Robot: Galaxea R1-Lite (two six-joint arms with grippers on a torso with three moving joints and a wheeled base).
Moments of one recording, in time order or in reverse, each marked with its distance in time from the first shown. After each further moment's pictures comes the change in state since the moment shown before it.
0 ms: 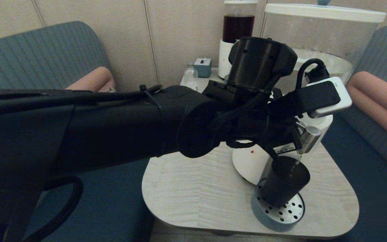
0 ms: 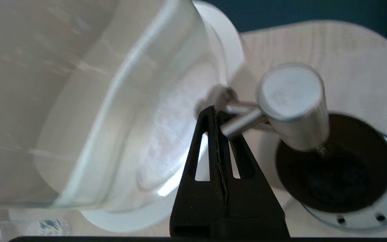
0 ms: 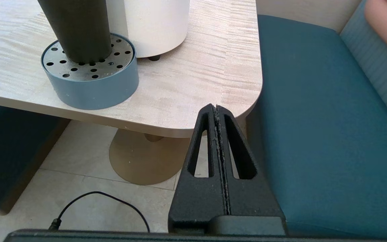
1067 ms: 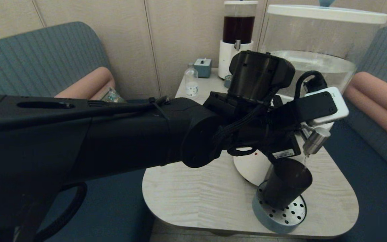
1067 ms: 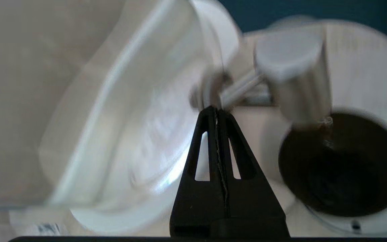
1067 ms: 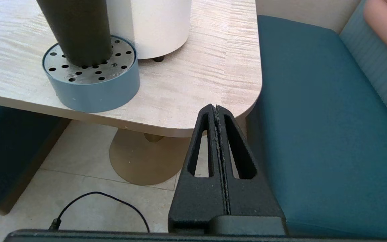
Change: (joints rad) left arm 0.007 0.005 0.076 -0.071 0.004 0.004; right arm 0.000 0.000 0.000 0.000 0.000 0.000
